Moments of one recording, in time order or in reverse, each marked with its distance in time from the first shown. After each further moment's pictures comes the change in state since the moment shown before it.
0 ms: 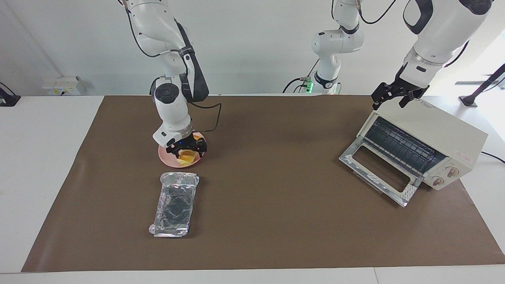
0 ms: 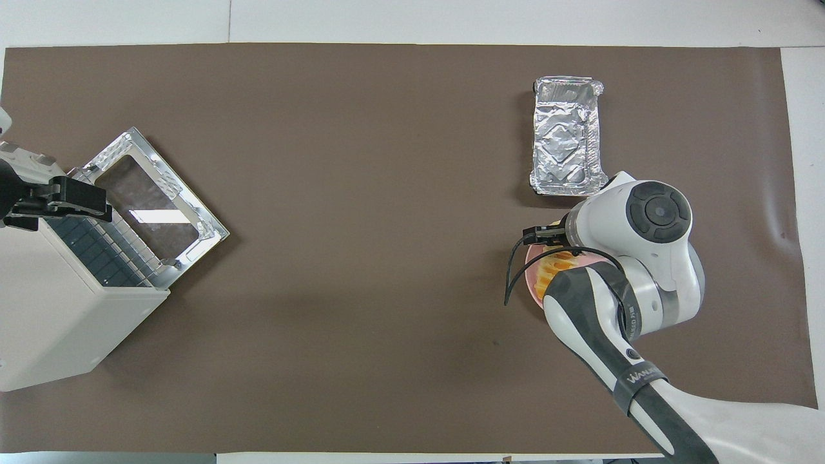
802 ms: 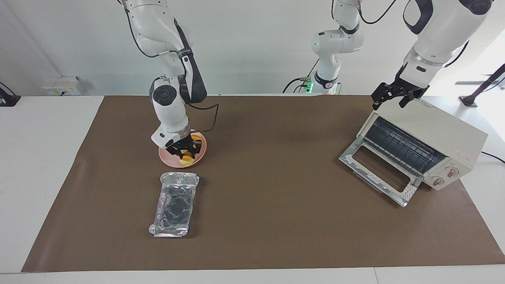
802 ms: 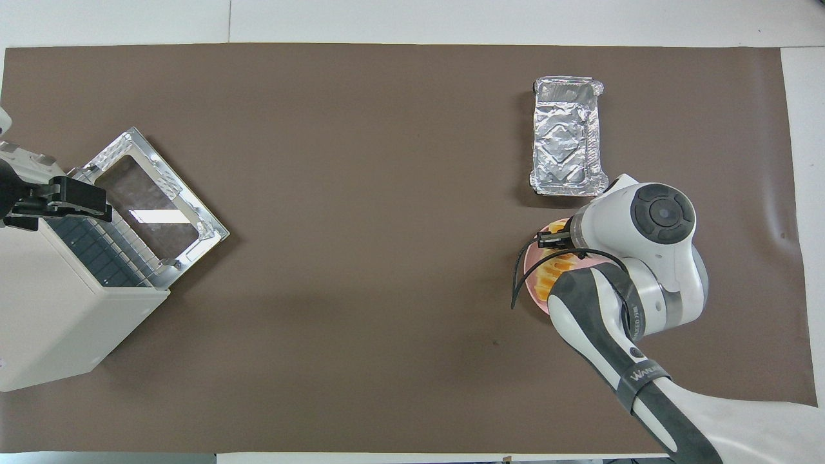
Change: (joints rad) left arm 0.000 0.000 0.000 0.000 0.000 0.000 0.000; right arm -0.006 0.000 -0.010 -0.009 0.000 0.001 -0.050
